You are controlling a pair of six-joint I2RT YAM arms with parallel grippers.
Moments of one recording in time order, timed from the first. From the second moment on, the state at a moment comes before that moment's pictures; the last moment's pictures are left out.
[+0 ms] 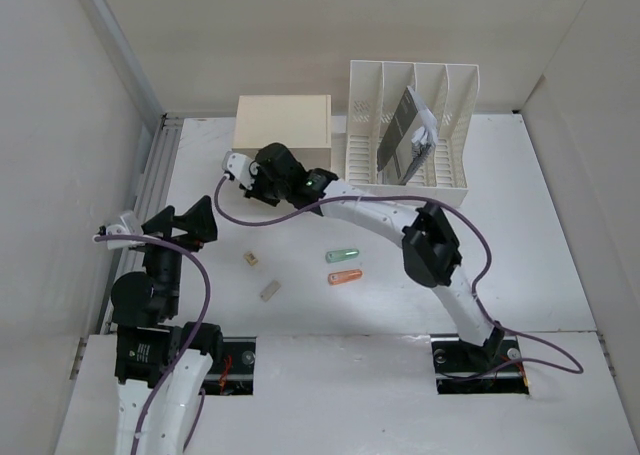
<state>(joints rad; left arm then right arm) -0.14 0.21 0.68 -0.28 -0.16 -0.47 0.96 2.28 2.07 -0.32 0.01 -0.46</state>
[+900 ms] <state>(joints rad) -0.19 0.97 0.26 0.51 0.24 -0.94 0.46 1.33 1.34 -0.23 -0.45 -0.36</state>
